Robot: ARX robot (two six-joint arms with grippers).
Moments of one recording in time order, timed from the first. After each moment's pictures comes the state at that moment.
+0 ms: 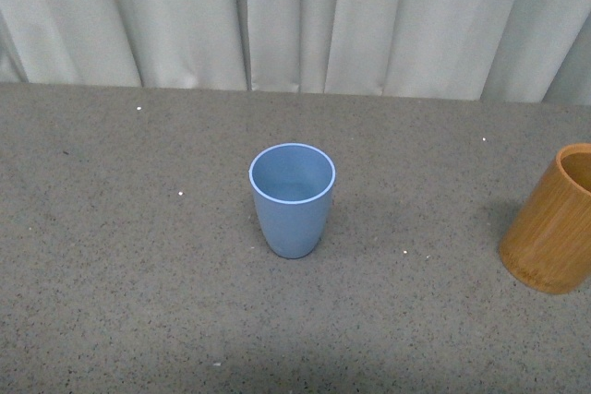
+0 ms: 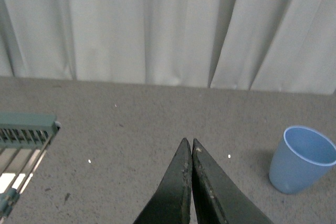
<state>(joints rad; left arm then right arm) 0.00 0.01 0.02 0.01 0.00 -0.01 0.00 0.00 0.00 0.00 0.00 0.00</state>
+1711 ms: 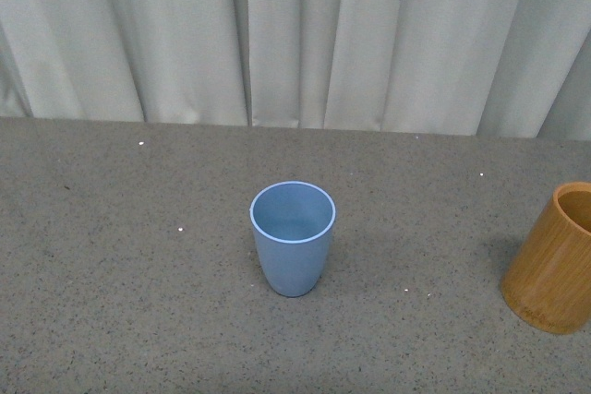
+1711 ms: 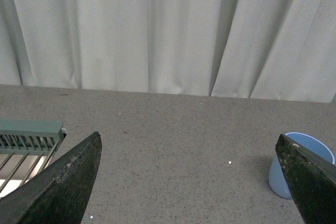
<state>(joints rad) 0.00 0.00 0.02 0.00 0.00 -0.01 0.00 0.00 0.00 0.00 0.00 0.00</state>
